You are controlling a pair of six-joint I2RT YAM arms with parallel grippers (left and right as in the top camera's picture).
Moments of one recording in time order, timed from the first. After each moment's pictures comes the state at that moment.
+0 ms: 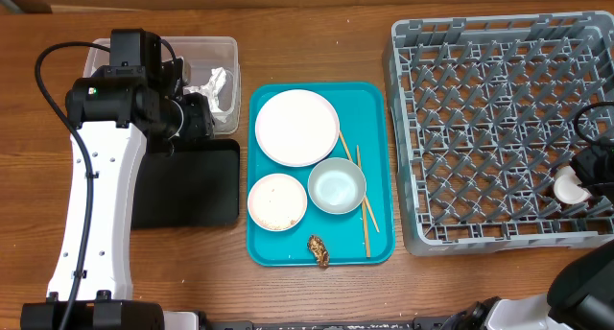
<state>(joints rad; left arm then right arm) 0.01 1.56 1.59 -1.25 0.18 -0.20 -0.65 1.67 1.41 -1.20 0.01 0.36</state>
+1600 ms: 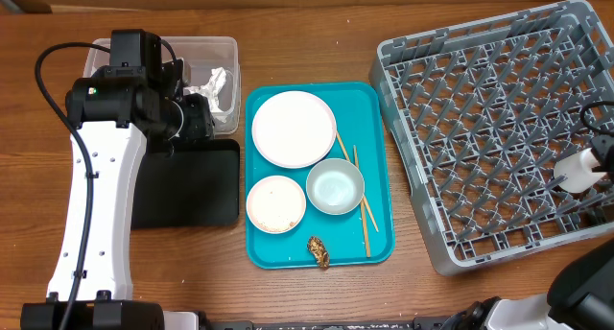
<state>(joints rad) 0.01 1.56 1.59 -1.26 0.18 -0.20 -0.65 1.67 1.37 -0.90 0.12 0.45</state>
